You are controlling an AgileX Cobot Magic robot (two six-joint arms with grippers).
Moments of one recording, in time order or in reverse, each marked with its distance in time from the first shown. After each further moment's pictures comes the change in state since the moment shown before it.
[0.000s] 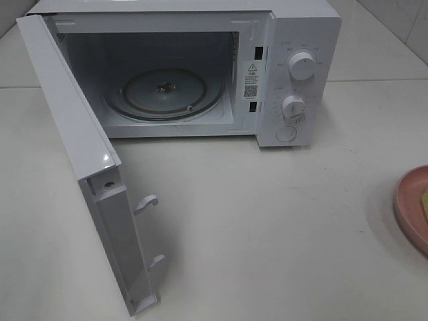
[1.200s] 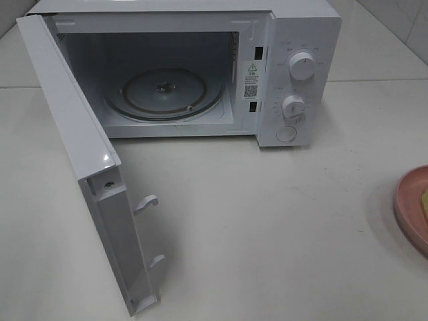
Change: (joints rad) left arm 0.000 0.000 0.000 0.000 0.000 0.000; right arm -0.059 -0.110 0.101 0.049 -0.069 -0.044
